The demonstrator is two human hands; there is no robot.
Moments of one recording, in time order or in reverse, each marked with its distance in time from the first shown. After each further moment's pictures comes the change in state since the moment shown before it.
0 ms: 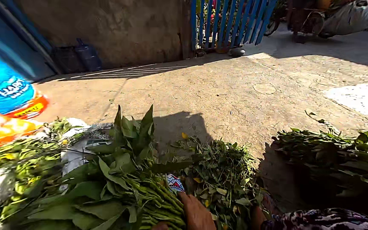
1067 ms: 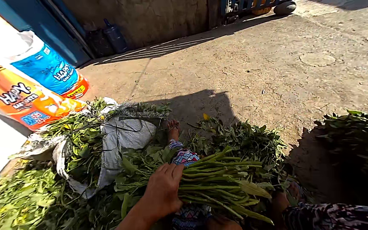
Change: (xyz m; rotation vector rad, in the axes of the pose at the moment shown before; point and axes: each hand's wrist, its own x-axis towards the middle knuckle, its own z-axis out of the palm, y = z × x) left_hand 0.047 0.028 -0.028 1.737 -0.460 0.501; right_hand -0.072 -0.004 -0.026 -0.010 -0.444 -0.069
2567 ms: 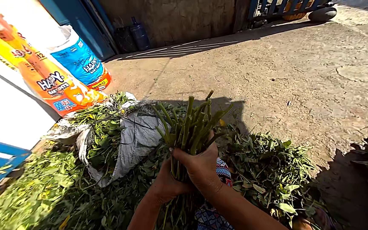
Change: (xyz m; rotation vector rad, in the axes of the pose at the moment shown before) left_hand 0.003 -0.029 -0.018 -1.228 0.258 -0.460; right_hand 0.209 -0.080 -0.042 1.100 0.706 0.002
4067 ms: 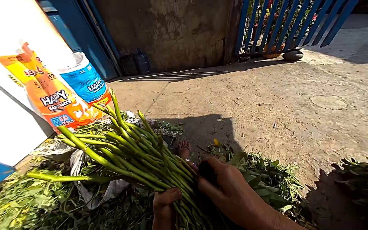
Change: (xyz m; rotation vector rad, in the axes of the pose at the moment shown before) left_hand -0.013 0.016 0.040 -0.776 0.297 0.366; right_hand -0.001 -0.080 -0.070 -0.940 -0.540 -0.191
